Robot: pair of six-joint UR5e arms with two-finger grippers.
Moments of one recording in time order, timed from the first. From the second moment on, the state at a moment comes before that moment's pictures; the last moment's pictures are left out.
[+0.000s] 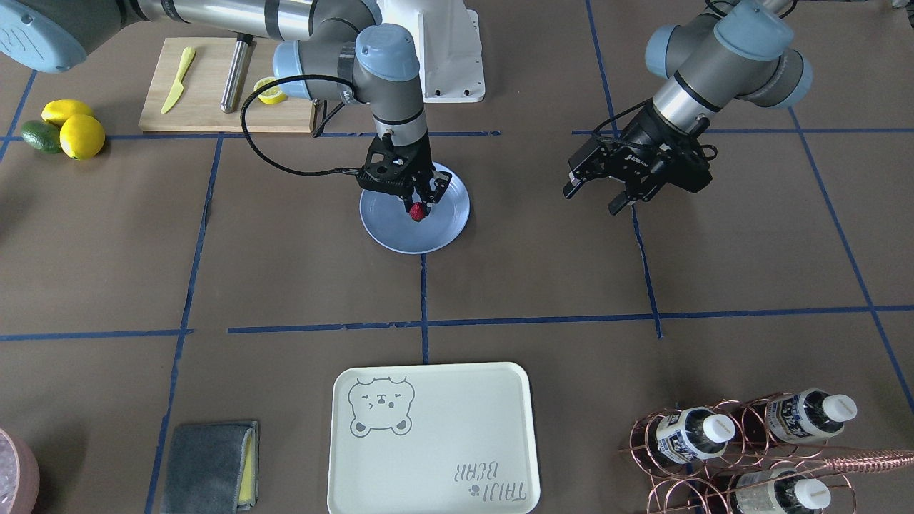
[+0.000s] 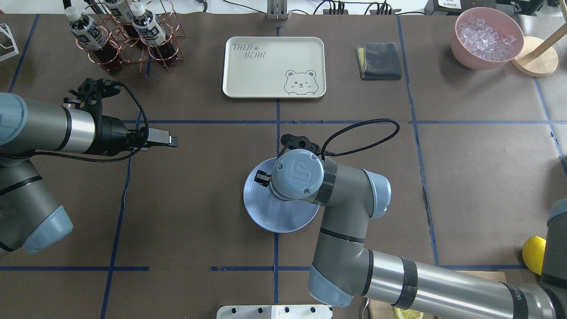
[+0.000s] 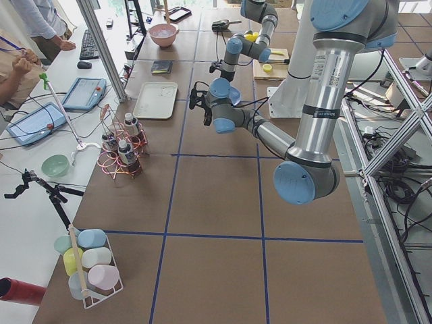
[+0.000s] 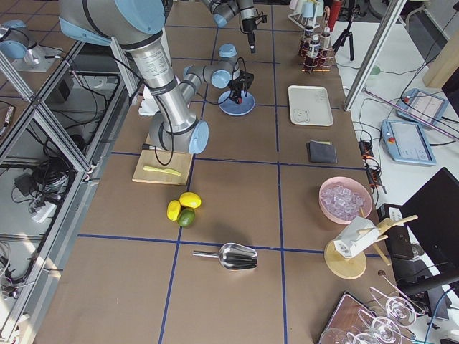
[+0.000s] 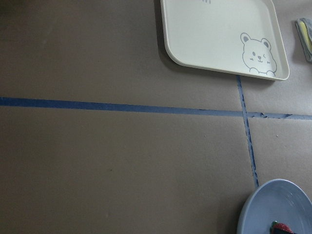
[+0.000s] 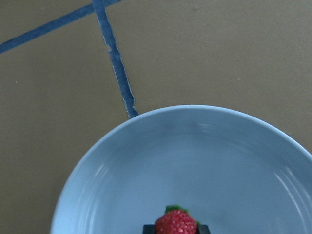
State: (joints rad) left arm -0.73 -1.76 -1.84 -2.38 -2.01 -1.27; right arm 0.37 -0.86 1.58 -1.41 1.66 1.69
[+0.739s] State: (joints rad) left arm -0.73 -1.77 -1.84 -2.38 -2.01 -1.27; right arm 0.36 -0.88 1.60 -1.42 1.66 1.69
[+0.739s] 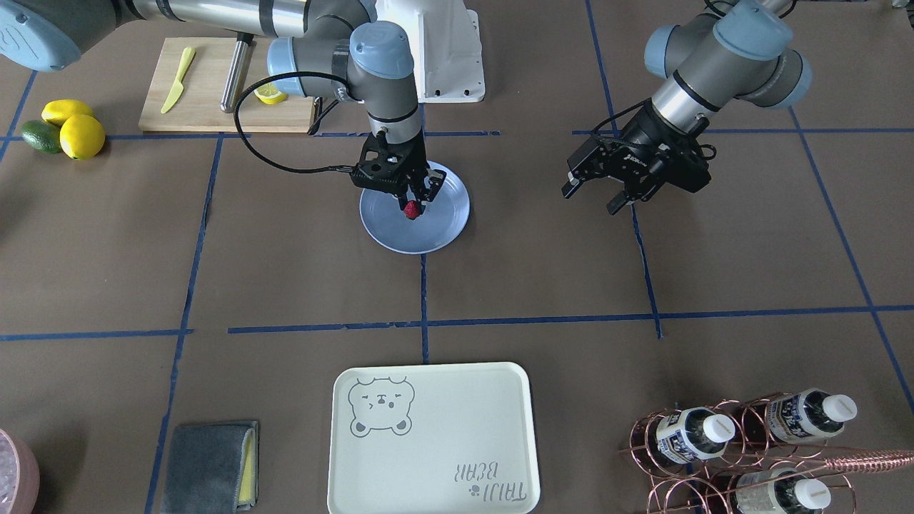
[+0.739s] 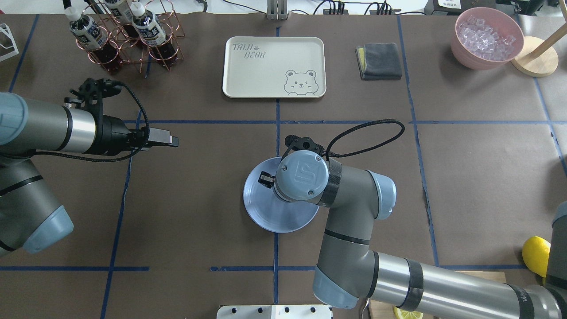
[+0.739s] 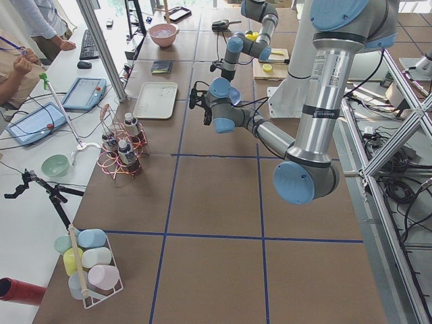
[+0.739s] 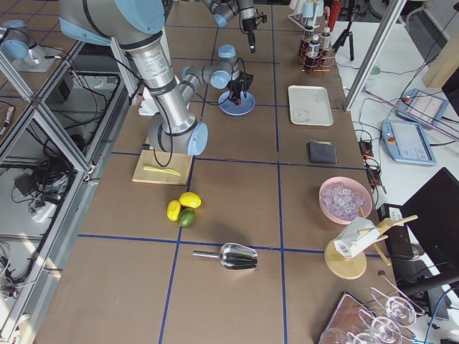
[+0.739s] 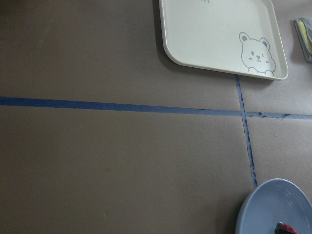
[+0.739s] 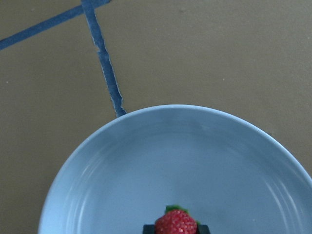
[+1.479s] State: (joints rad) left arm -0.73 -1.76 -1.84 -2.38 -2.01 -1.27; right arm 0.36 -0.88 1.62 -1.43 1.67 1.69
